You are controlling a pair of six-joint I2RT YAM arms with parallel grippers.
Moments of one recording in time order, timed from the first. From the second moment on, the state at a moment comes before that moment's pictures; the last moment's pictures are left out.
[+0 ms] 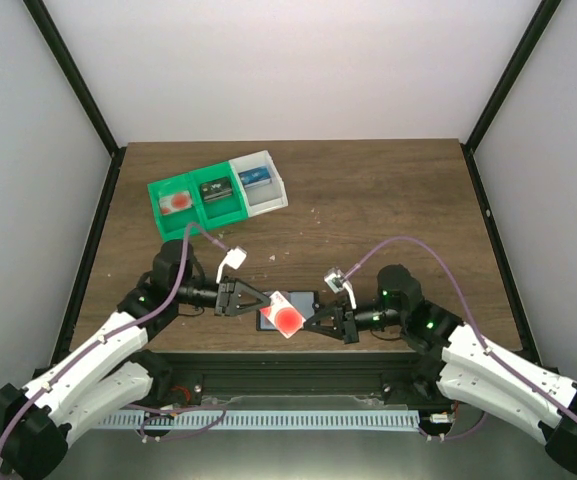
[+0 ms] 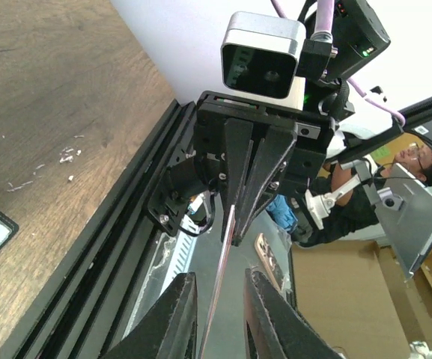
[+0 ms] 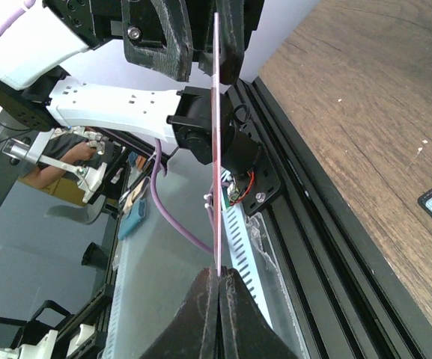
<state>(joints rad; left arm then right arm) -0.57 0.83 0.53 -0.07 1.05 -0.69 0.81 0.71 0.41 -0.01 -0.82 0.63</state>
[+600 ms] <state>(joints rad) -0.57 0.86 0.53 -0.10 1.07 -0.63 0.81 0.71 0.41 -0.05 -0.79 0.61</state>
